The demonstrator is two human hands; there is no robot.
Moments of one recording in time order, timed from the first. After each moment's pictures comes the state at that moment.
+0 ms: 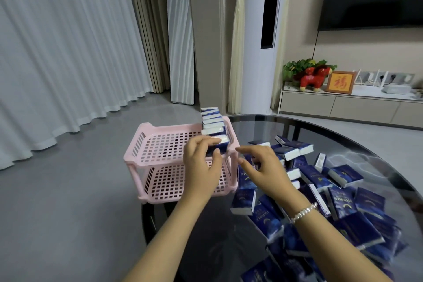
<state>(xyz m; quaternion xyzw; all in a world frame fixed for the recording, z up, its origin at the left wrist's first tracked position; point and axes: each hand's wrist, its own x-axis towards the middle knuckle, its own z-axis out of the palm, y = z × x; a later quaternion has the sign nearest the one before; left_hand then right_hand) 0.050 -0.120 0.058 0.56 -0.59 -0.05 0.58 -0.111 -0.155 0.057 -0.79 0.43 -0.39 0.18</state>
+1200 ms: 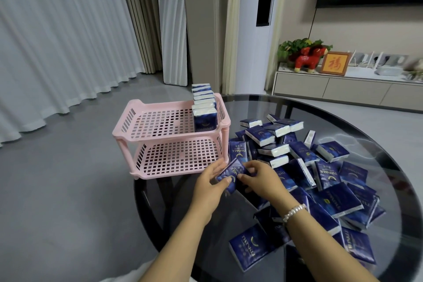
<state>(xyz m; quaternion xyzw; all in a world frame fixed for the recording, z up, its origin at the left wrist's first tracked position) 0.015 -0.088 -0.025 0.55 -0.46 -0.45 0.54 -0.123 -0.131 -0.003 -0.66 0.59 -0.27 0.38</state>
